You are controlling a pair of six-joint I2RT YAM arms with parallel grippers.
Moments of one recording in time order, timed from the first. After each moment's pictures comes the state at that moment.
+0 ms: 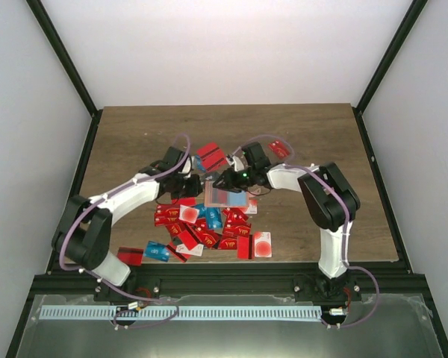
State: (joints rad) left arm -0.49 1.60 1.01 -0.43 0.29 -0.52; right arm 0.53 1.95 1.12 -0.01 -0.75 0.61
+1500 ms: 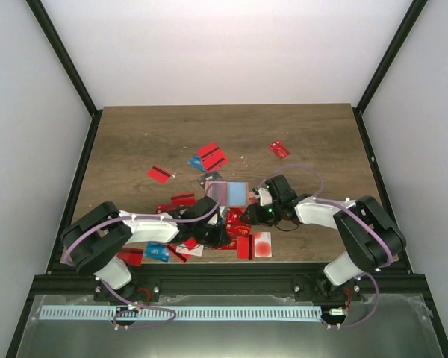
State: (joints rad) left arm -0.93 1.57 0.60 0.01 0.39 -0.81; right arm 0.53 1.52 0.60 -0.10 -0.55 0.52
